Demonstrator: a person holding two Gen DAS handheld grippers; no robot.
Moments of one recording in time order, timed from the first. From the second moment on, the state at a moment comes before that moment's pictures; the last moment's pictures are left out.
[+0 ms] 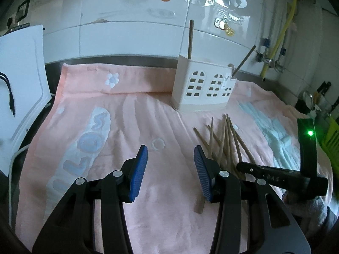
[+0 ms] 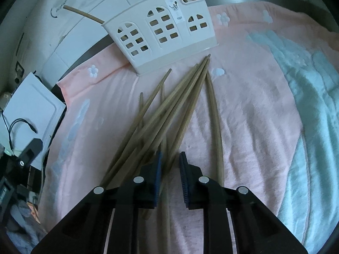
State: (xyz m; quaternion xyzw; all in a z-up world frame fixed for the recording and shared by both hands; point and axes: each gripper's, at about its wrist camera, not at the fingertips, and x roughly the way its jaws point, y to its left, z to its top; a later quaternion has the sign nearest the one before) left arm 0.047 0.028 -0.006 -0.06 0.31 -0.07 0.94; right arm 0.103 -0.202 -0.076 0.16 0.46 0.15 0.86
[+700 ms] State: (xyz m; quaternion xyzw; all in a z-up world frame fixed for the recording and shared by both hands) left arm 0.072 -0.019 -0.055 -0.05 0.39 -0.13 0.91; right arm 0.081 -0.227 -0.067 0.12 0.42 0.12 0.89
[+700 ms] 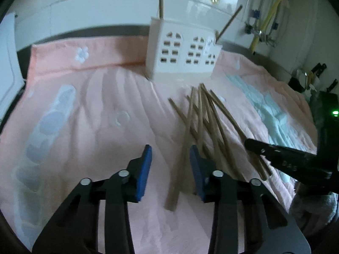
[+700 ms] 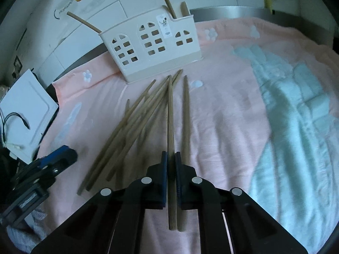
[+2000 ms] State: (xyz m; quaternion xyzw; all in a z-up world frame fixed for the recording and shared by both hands) left arm 0.096 -0.045 -0.069 0.00 0.41 -0.11 0.91; right arm 0.063 -0.250 -0.073 0.05 0.41 0.09 0.91
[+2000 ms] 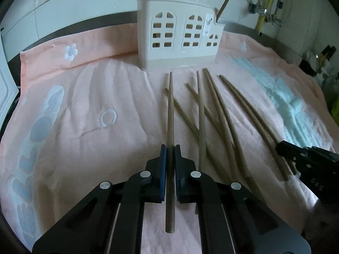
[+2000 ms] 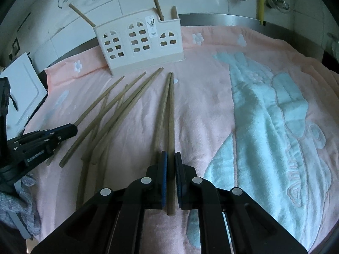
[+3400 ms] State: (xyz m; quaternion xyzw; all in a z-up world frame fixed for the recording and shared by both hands) left arm 0.097 -0.032 0.036 -0.02 0.33 -0.15 0.93; right arm 0.053 -0.263 0.017 0.01 0.30 0.12 0.94
